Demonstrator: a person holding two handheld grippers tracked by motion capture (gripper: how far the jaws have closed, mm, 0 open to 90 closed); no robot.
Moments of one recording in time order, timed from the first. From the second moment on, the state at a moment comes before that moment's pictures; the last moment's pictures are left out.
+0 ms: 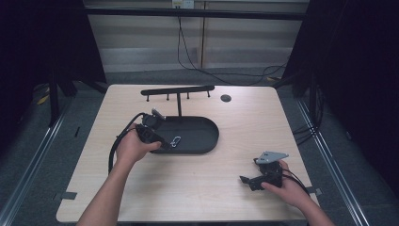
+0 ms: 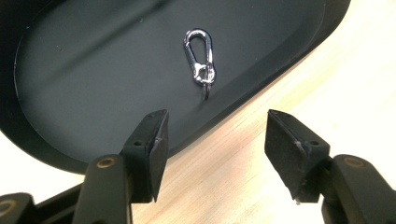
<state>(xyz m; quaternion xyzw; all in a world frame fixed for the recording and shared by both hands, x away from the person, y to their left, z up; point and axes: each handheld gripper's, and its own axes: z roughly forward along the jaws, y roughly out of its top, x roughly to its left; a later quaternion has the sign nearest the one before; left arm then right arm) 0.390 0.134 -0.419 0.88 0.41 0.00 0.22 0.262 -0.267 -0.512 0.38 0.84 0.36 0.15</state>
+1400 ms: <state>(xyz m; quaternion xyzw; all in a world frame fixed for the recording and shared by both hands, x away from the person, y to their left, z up) 0.362 0.174 -0.440 0.88 0.39 0.03 0.25 0.262 -0.267 -0.512 0.38 0.84 0.36 0.15</state>
